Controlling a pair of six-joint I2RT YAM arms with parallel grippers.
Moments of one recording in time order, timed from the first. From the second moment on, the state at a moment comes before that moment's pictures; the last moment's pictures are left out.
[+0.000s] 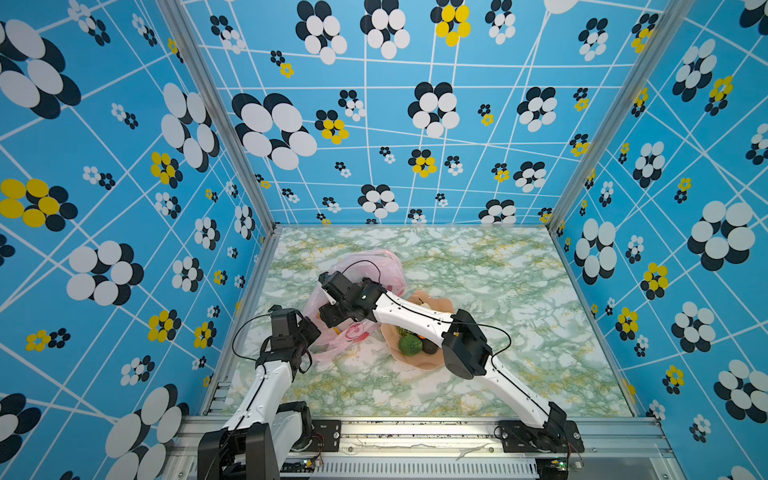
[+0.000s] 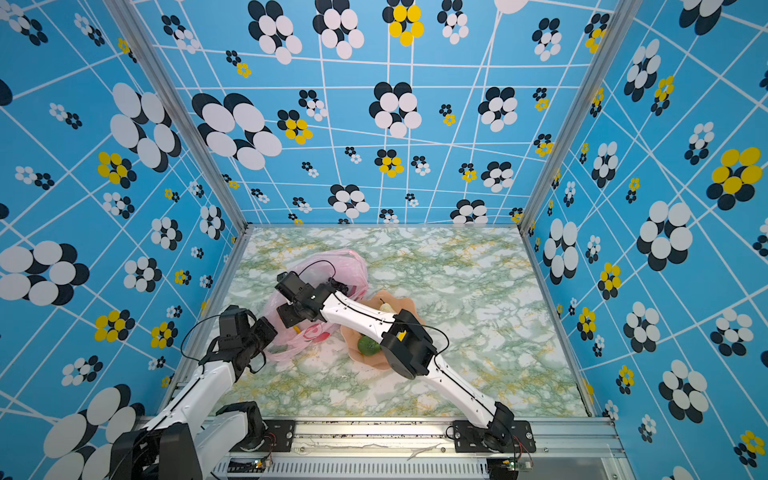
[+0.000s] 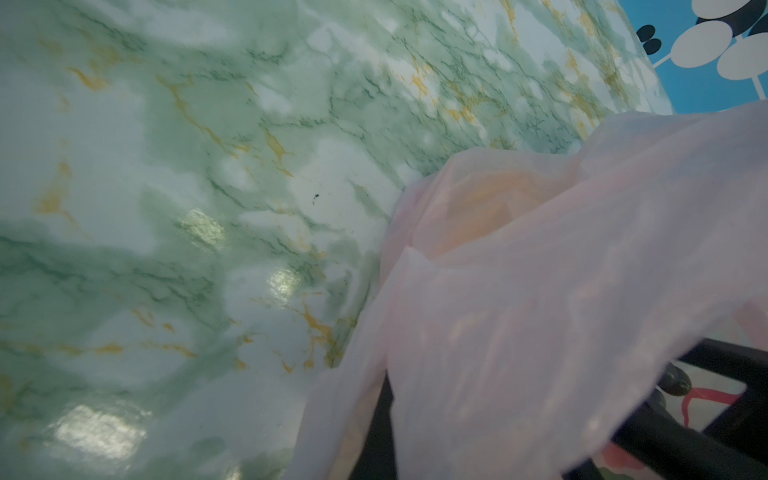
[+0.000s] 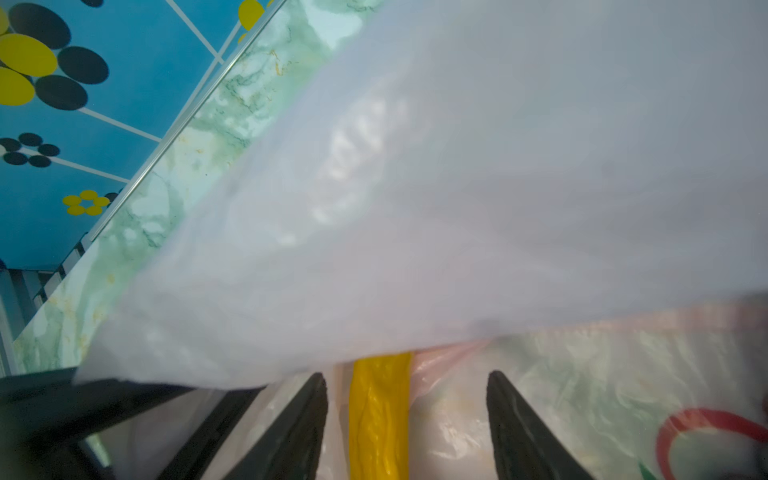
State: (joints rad) left arm 0.14 0.99 0.33 -0.13 0.12 -0.67; right arm 1.06 2.61 2.43 -0.66 -0.02 0.35
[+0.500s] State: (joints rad) left arm 0.14 0.99 0.33 -0.13 0.14 -0.67; right arm 1.06 2.81 2.65 -0.70 0.00 0.35
